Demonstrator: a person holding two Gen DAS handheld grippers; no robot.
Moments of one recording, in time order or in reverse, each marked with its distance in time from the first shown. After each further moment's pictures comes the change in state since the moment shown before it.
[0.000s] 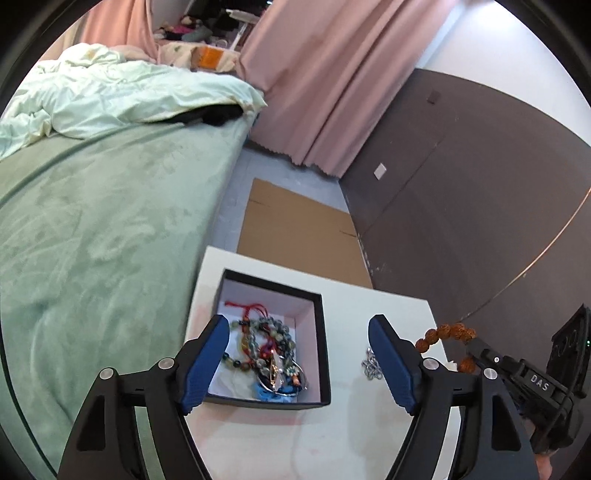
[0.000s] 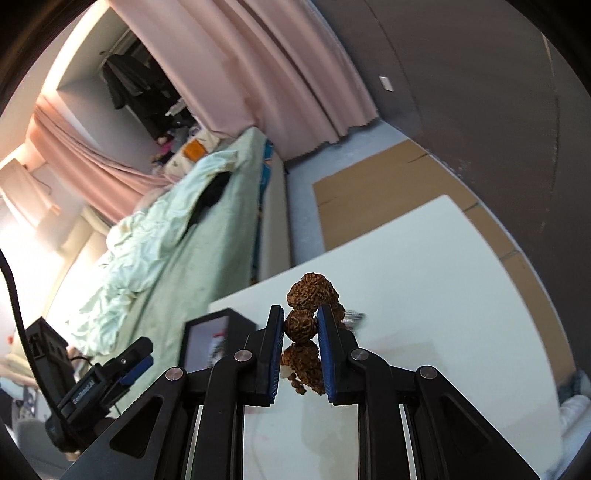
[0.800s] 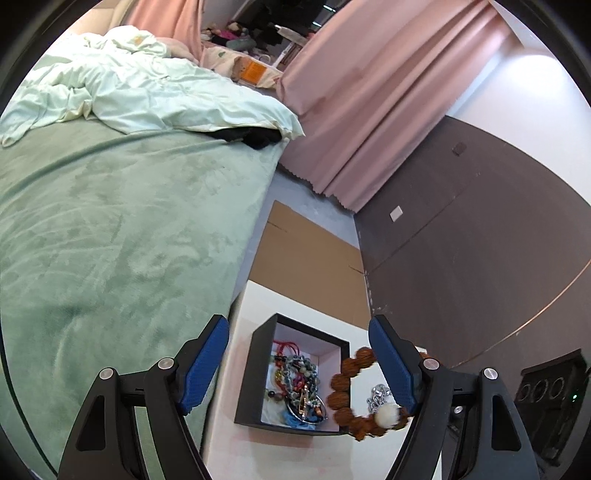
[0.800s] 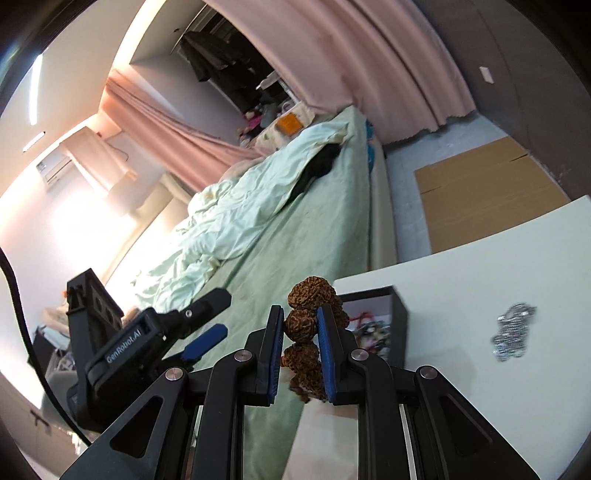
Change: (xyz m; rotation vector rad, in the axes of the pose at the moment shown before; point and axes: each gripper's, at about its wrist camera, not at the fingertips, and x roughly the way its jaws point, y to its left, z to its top) left arm -0.026 0.051 0.028 -0.171 -0.090 -0.003; right arm 0.065 0.096 -0.033 -0.114 0.078 0.319
